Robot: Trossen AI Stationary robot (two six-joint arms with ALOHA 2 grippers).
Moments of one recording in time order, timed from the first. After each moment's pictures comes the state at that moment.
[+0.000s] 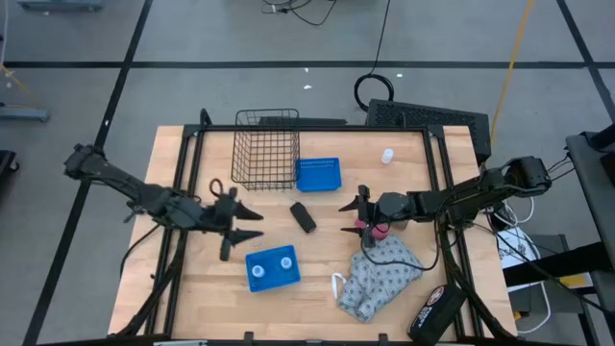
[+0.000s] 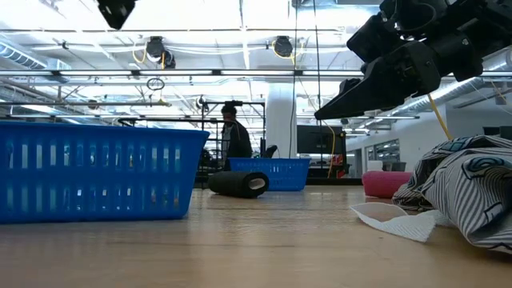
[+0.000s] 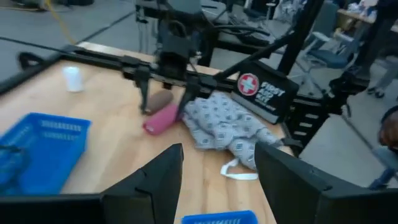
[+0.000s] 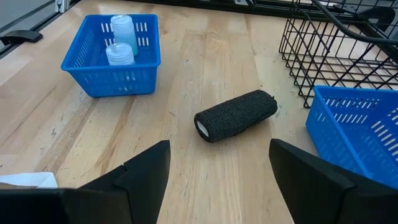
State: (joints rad) left arm -0.45 0.90 0.68 -0.03 -0.38 -0.34; right arm 0.10 1.32 0.44 0.47 0.05 -0.04
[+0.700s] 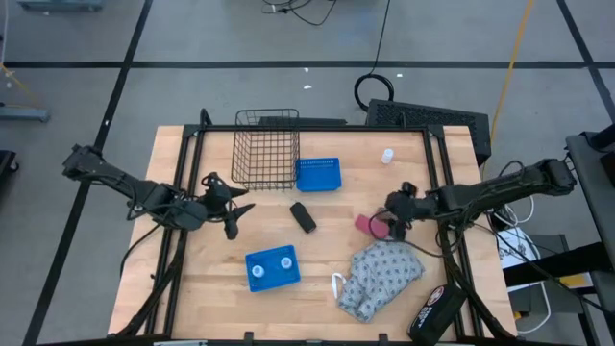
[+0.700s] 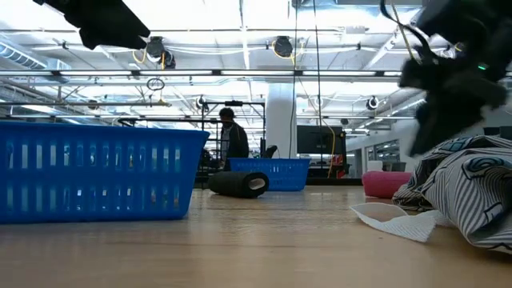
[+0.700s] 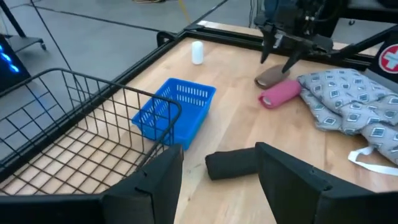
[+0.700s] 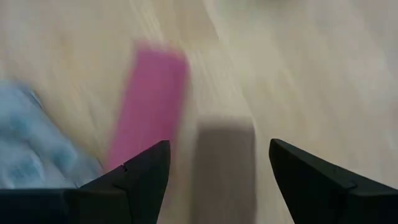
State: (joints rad) left arm -0.43 0.85 0.68 -0.38 -0.75 -0.44; right arm 0.16 0.91 0.44 -0.54 0.26 0.45
